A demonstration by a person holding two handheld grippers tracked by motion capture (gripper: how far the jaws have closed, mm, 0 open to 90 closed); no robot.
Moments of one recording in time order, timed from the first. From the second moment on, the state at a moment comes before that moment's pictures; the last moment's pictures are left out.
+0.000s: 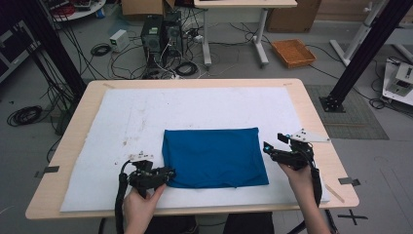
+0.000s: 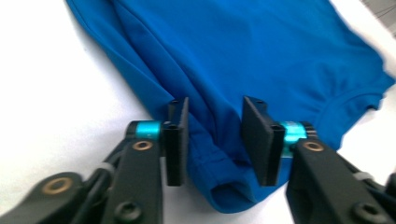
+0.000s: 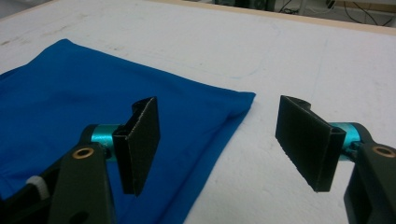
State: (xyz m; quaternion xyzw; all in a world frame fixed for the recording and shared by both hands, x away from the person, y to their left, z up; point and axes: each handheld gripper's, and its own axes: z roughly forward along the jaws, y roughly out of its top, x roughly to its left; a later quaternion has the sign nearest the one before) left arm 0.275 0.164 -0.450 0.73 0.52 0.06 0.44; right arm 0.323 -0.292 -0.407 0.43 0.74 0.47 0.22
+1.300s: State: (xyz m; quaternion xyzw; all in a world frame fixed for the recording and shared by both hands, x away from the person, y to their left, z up) left arm 0.268 0.157 -0.453 0.73 0.50 0.10 0.44; right arm 0.432 0.035 -0.407 0.35 0.86 0.36 0.11
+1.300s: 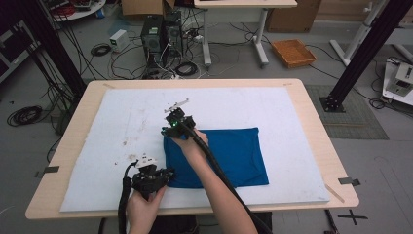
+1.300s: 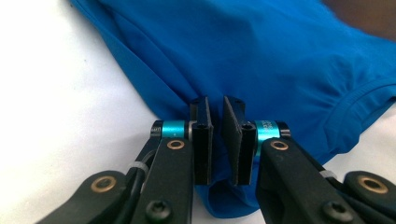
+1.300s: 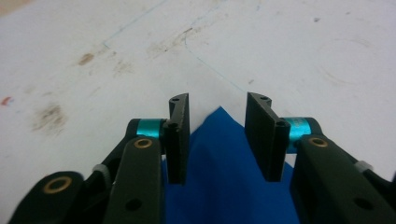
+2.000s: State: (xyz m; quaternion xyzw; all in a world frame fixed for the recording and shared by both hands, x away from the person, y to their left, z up) left arm 0.267 0.157 -0.453 0.73 0.50 0.10 0.45; right arm 0.452 0.073 -0.426 0.33 0.89 0.27 0.14
